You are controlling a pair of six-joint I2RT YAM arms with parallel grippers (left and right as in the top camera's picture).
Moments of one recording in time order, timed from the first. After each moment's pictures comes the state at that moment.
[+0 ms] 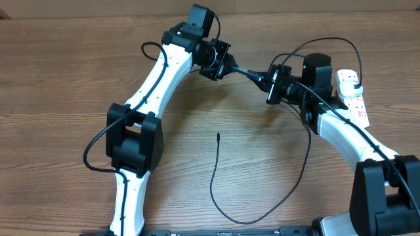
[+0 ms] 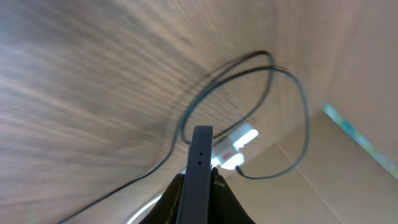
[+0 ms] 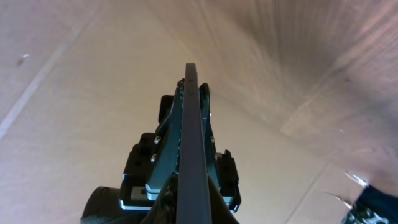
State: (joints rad) left arm -0.39 2.27 2.06 -0.85 0.58 -1.49; right arm 0.13 1.65 0.95 0.21 -0.76 2.09
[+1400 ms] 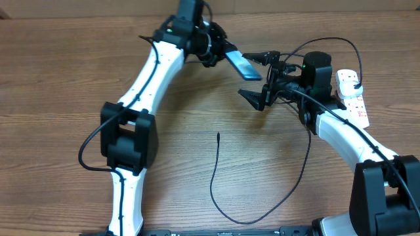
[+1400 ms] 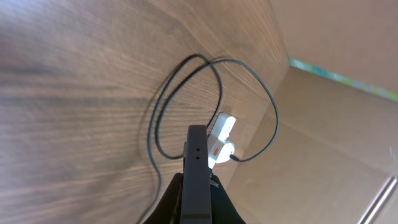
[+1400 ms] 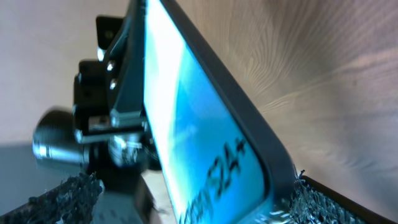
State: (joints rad) left arm -0.31 2.27 2.07 -0.66 0.69 -1.13; right arm 0.14 1.65 0.95 0.29 -0.92 1.76
